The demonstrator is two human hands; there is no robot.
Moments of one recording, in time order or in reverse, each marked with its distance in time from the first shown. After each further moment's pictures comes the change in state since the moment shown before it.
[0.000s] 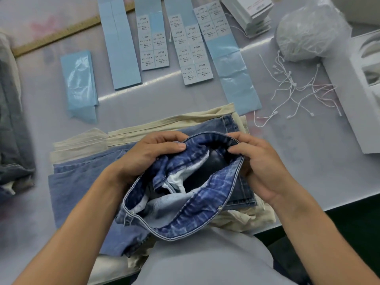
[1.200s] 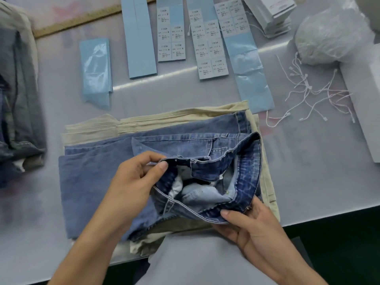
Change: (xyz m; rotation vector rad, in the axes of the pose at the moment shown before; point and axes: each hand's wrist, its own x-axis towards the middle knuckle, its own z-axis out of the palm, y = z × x) left_hand -0.086 -0.034 0.030 0.133 0.604 0.009; right_hand -0.093 0.063 0.009 0.269 0.044 0.300
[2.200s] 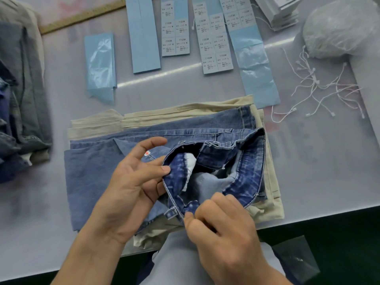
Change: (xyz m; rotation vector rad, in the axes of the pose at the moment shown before) left_hand -0.021 0.018 0.008 -0.587 -0.138 -0.066; right_hand -0.007 0.027 0.044 -1.471 -0.028 -1.549
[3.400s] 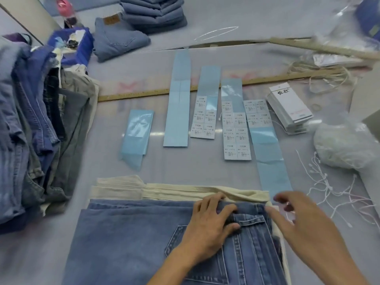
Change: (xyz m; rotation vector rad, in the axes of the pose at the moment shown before) left_hand 0.163 -0.080 0.012 1.606 0.043 0.708; right_hand 0.115 0.166 -0.042 -0.209 -0.320 0.596
